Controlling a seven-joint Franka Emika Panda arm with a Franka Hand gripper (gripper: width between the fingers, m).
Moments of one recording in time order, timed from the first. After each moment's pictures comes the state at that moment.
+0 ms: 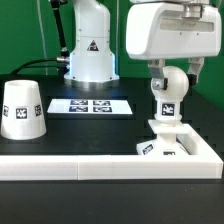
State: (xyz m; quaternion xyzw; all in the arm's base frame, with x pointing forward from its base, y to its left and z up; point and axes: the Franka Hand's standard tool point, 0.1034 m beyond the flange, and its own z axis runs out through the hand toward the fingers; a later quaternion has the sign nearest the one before) arm 0.604 0.100 0.126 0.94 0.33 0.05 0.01
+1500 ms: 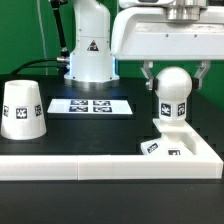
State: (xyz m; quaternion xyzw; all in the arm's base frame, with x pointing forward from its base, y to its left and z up) arm 0.607 0.096 0.123 1.00 0.01 0.07 -0.01
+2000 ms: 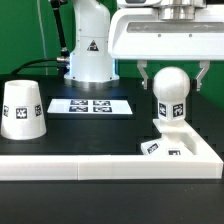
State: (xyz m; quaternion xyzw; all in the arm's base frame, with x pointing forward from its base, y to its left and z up) arm 0.608 0.091 0.124 0.99 -0.16 0.06 -0.02
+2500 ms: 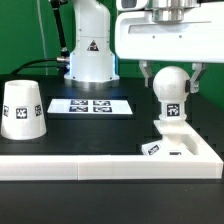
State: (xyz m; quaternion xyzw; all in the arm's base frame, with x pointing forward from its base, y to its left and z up) arm 0.605 0.094 0.122 0.91 -0.41 0.03 -0.04
